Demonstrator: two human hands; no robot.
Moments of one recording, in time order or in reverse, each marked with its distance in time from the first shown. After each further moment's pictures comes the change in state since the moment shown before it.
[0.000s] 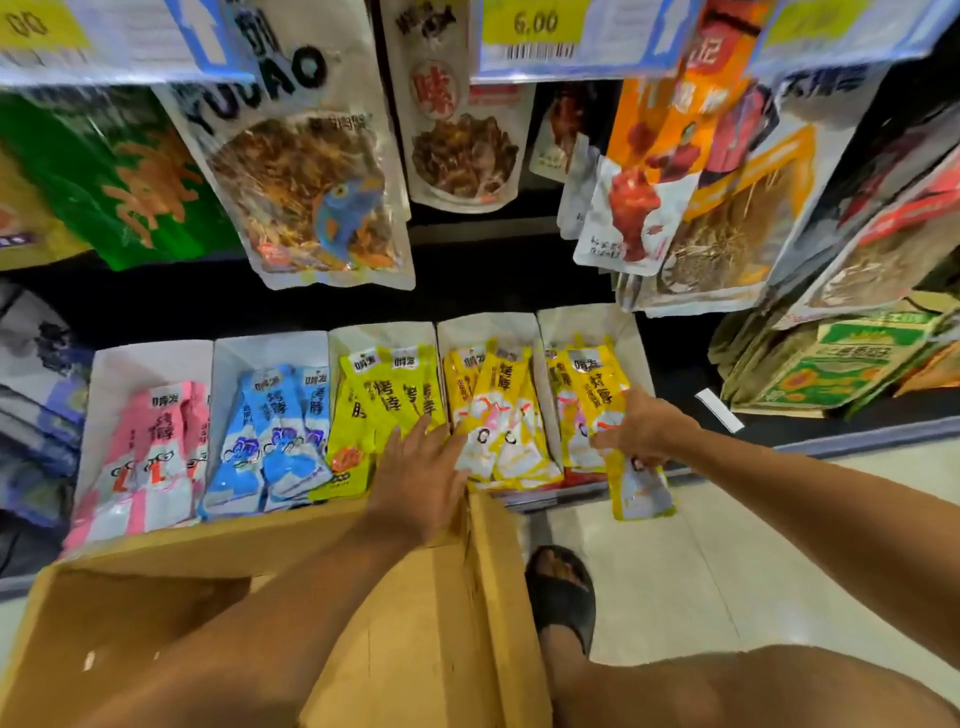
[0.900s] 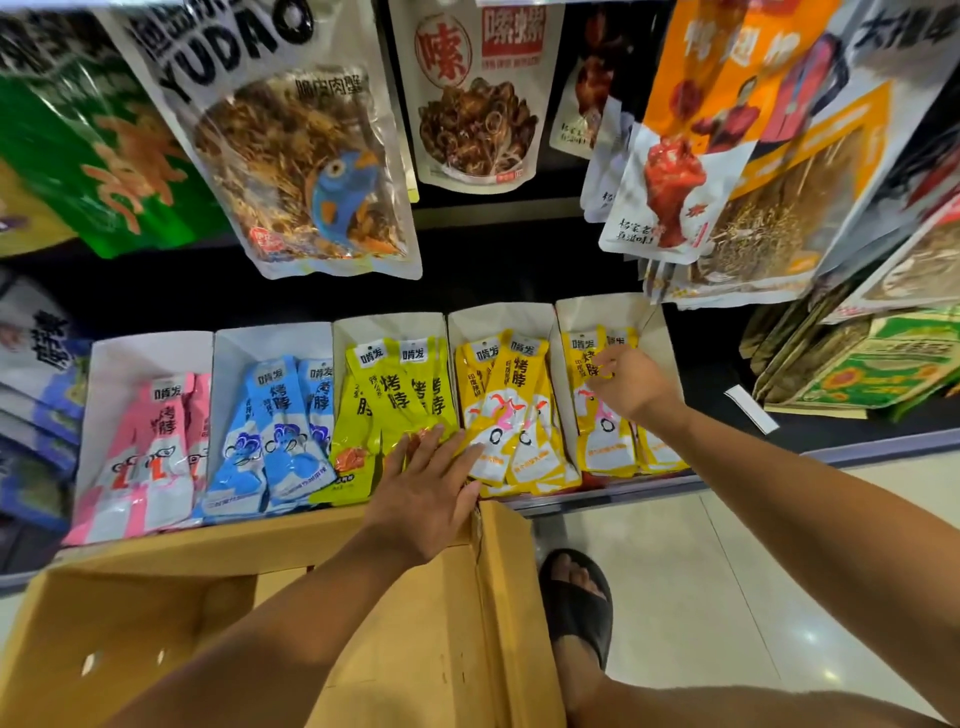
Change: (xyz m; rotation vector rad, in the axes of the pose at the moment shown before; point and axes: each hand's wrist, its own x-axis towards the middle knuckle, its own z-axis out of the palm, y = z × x) left_hand 0.003 -0.009 0.026 0.020 -0.086 0.039; right_hand 0.067 -0.037 0.016 0.375 0.209 -0.133
